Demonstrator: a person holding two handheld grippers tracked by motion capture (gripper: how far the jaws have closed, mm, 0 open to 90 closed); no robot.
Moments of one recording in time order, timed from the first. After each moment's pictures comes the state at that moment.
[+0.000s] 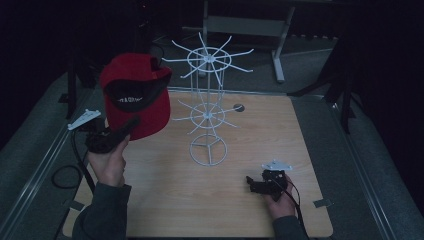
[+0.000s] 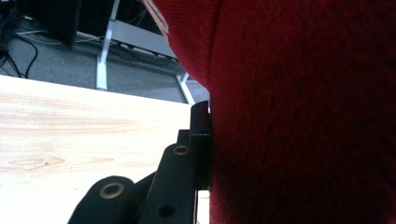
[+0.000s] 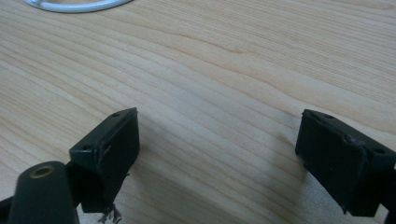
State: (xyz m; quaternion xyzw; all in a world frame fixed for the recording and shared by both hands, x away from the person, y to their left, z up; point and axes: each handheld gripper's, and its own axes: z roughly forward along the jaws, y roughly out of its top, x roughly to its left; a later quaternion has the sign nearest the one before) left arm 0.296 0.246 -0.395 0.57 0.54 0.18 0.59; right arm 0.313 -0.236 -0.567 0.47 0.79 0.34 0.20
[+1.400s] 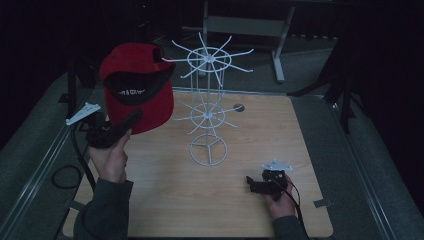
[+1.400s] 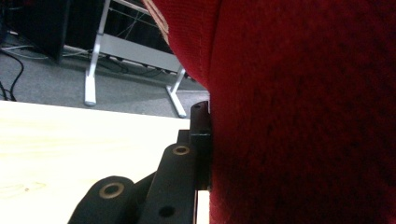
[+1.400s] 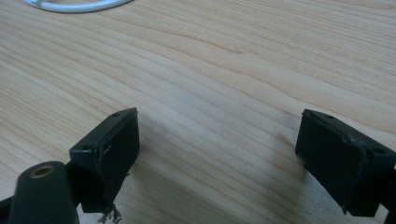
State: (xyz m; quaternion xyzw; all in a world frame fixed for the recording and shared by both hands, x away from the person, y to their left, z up) left arm 0.298 0.239 -0.376 0.56 0.52 0.19 0.61; right arm 0.313 -0.236 -0.567 0.47 0.79 0.34 0.20
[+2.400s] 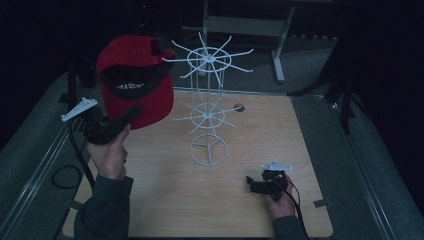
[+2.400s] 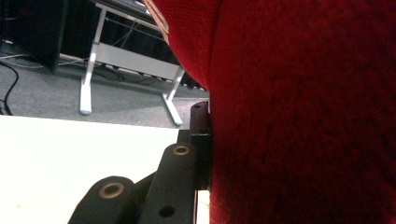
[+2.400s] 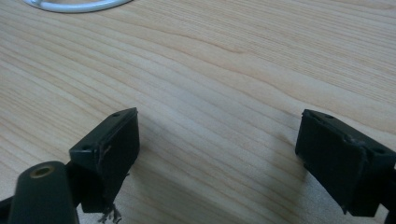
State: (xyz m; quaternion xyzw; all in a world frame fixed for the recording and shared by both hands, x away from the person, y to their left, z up) left arm 0.299 0.239 -0.362 0.56 0.51 0.19 0.63; right arm 0.313 -0.236 -0.567 0.47 0.79 0.34 0.20
